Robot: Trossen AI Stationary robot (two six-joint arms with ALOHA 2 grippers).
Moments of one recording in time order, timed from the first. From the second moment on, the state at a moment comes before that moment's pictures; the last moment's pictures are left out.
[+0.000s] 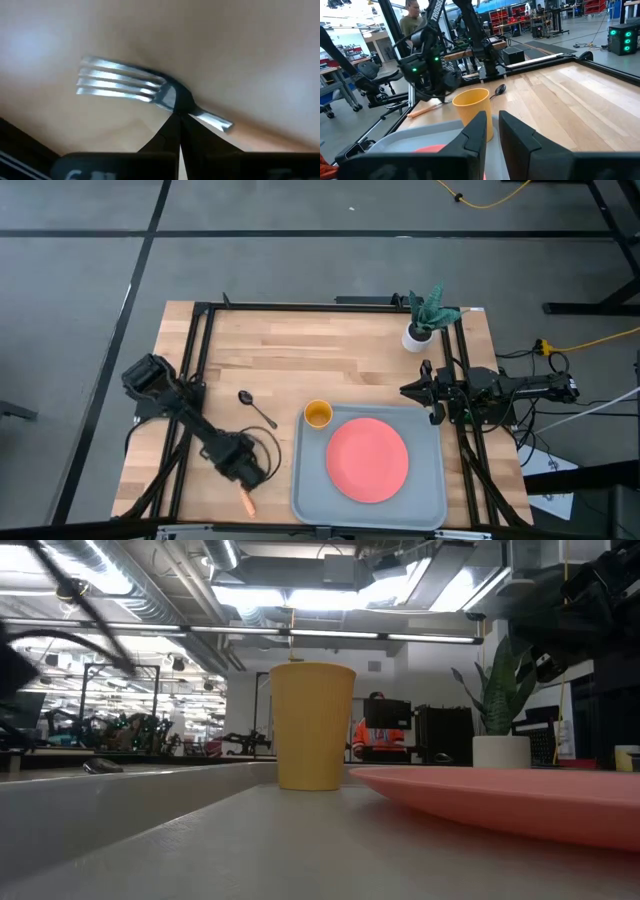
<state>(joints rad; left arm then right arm) -0.69 1.76 0.97 -0.81 0.25 -1.74 0.10 0.04 0.01 0.04 0.07 0.25</state>
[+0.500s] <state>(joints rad) -0.32 1.76 0.97 -1.05 0.10 -1.22 0.10 0.04 0.01 0.04 0.07 0.25</state>
